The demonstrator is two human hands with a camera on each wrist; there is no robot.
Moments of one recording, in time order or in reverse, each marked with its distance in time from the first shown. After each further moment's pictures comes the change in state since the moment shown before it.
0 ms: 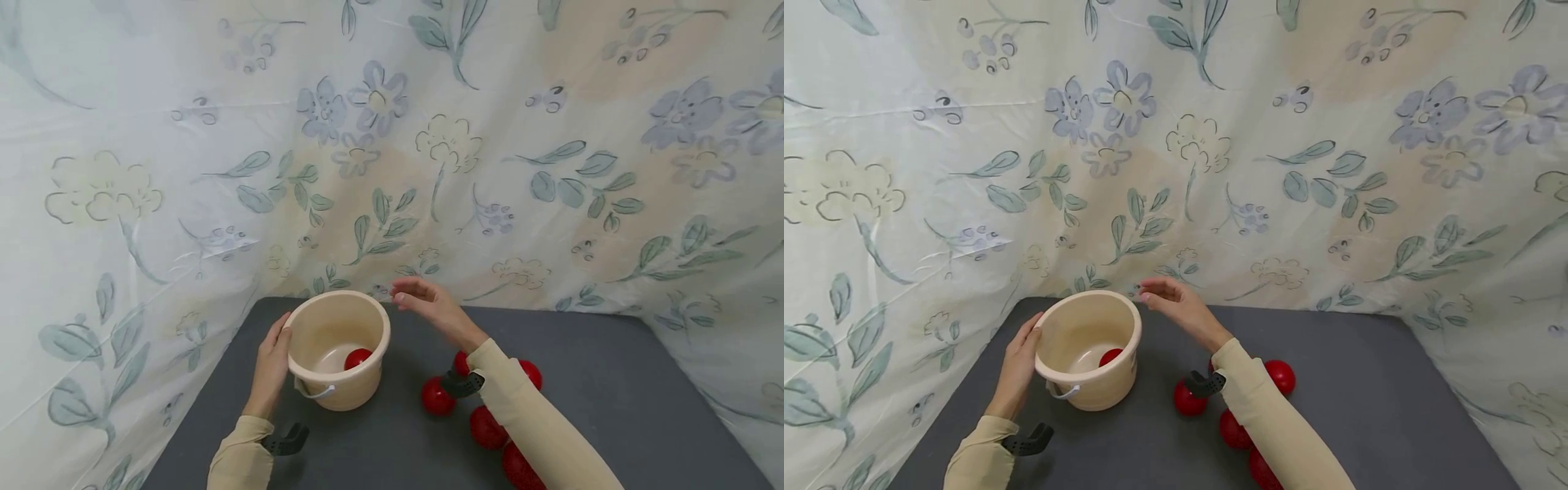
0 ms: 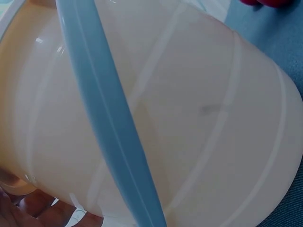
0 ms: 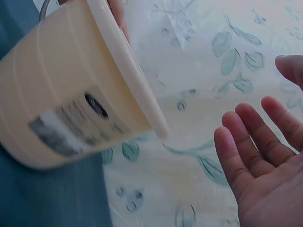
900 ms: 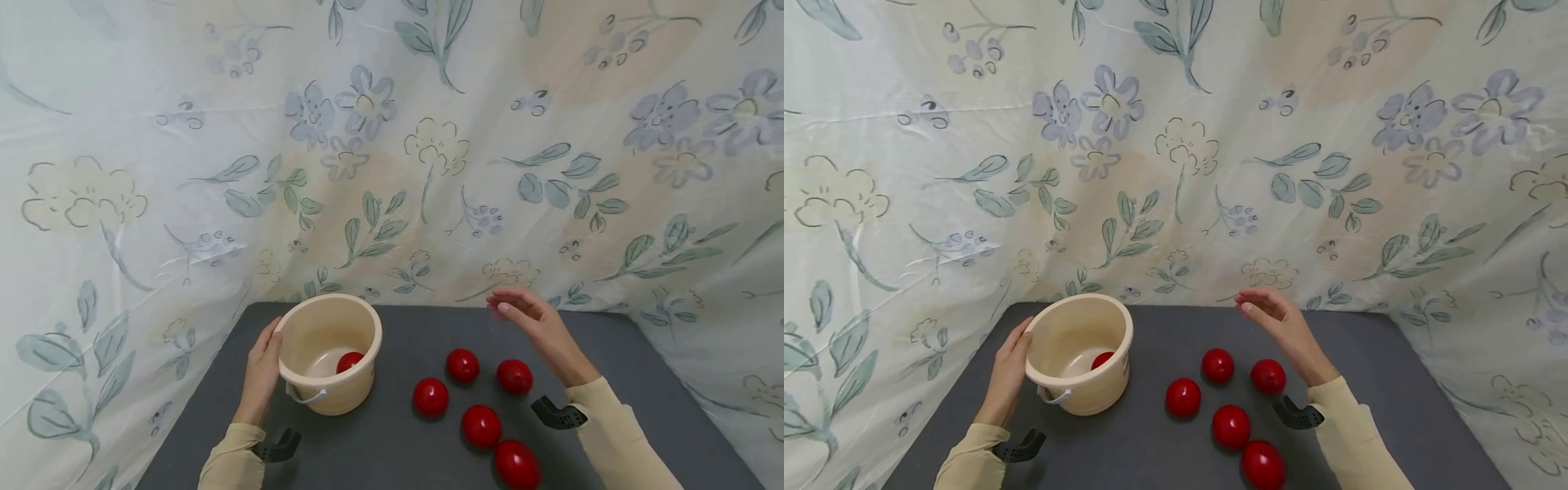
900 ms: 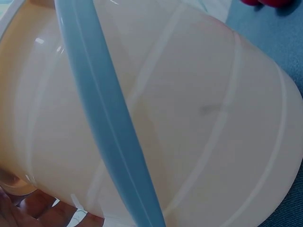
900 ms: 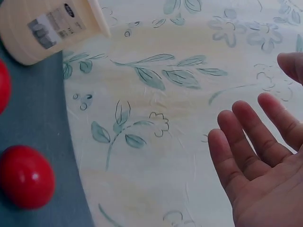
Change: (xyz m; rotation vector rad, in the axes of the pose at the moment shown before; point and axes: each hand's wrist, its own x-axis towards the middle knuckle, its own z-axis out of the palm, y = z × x) left_hand -0.001 0.000 0.000 0.019 -0.002 -0.001; right_hand -0.120 -0.009 -0.111 -0.195 0.269 -0.017
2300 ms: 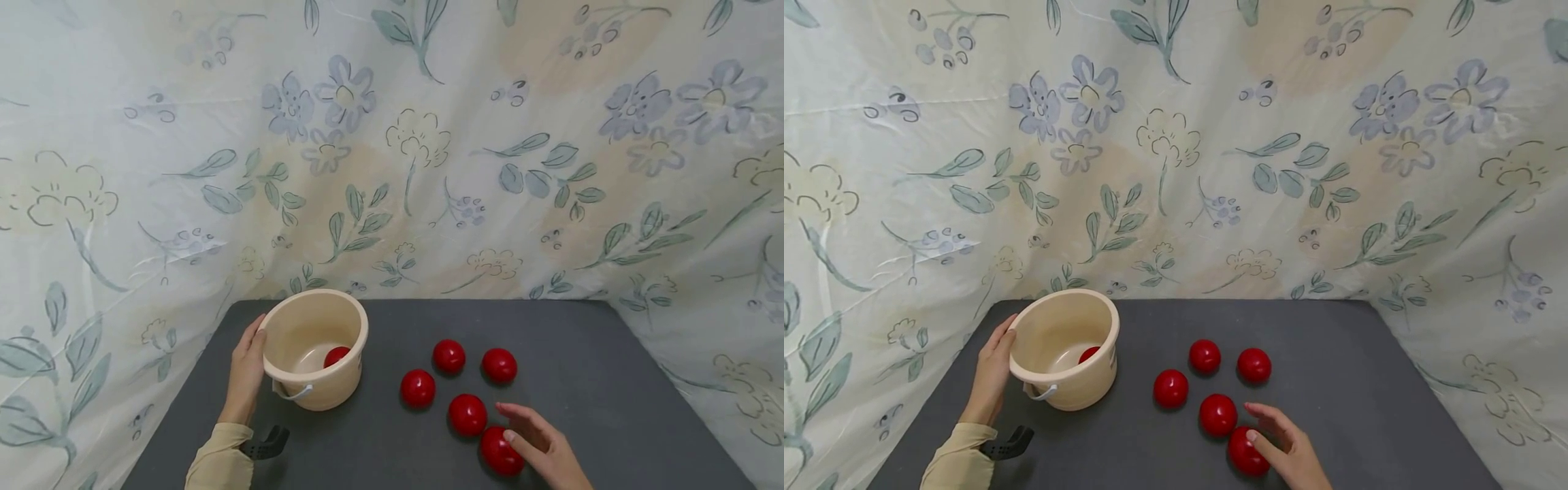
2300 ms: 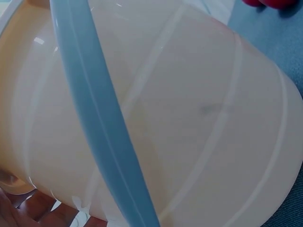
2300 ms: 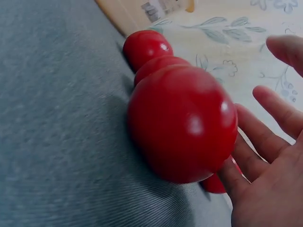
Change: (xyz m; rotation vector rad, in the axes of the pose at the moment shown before) left_hand -0.002 0.001 0.001 -0.015 0.000 -0.011; right_hand -0.158 0.070 0.059 -0.024 0.213 0.571
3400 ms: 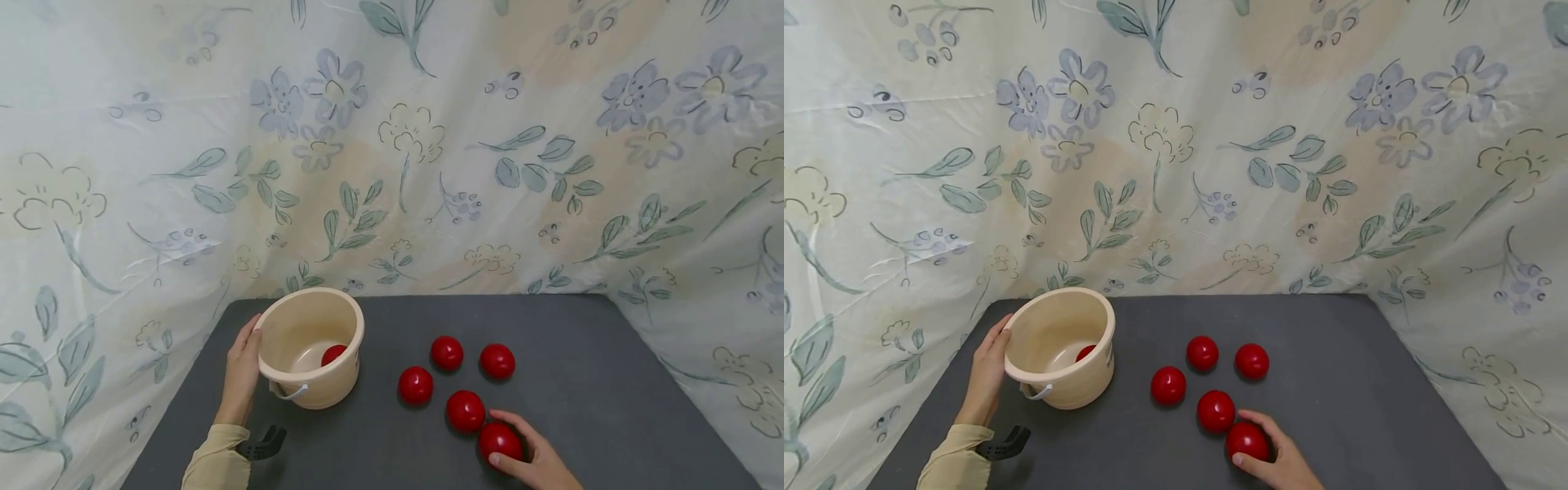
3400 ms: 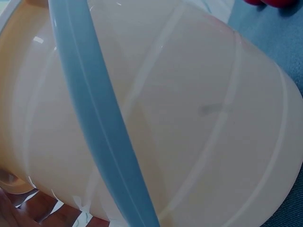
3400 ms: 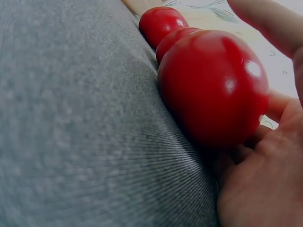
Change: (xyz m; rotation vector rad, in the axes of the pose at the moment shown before) left_hand 0.002 -0.002 0.001 0.017 0.005 -0.020; right_hand 0.012 0.034 -0.005 0.030 -0.293 0.052
